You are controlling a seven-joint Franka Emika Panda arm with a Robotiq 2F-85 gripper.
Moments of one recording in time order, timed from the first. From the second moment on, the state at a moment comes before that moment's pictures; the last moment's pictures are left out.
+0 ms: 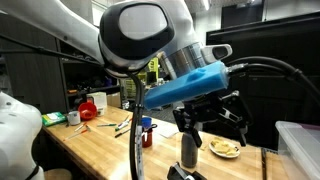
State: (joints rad) arm -0.49 -0.59 -0.49 -2.60 -0.61 2.43 -0.52
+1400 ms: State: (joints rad) arm -0.43 -0.76 -0.45 -2.62 -0.44 2.35 -0.55
